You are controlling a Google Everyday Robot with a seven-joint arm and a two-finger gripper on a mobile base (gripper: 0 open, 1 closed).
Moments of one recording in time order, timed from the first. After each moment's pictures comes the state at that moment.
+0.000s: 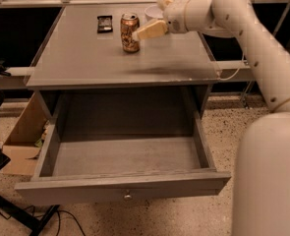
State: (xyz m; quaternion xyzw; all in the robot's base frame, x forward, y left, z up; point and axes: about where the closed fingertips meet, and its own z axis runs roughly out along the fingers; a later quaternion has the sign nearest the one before) arm 0.808 -0.020 0.933 -0.46 0.64 0.24 0.56
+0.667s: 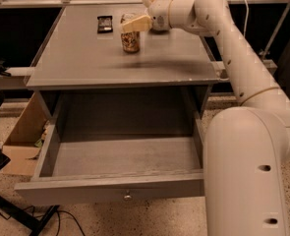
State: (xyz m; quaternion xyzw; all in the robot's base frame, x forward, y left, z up) arm 0.841 0.031 0.939 -0.45 0.61 0.30 0.58
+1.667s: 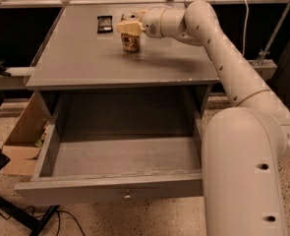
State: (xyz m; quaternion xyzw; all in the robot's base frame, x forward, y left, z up) arm 0.853 0.052 0.906 -0.41 0.64 0.32 0.57
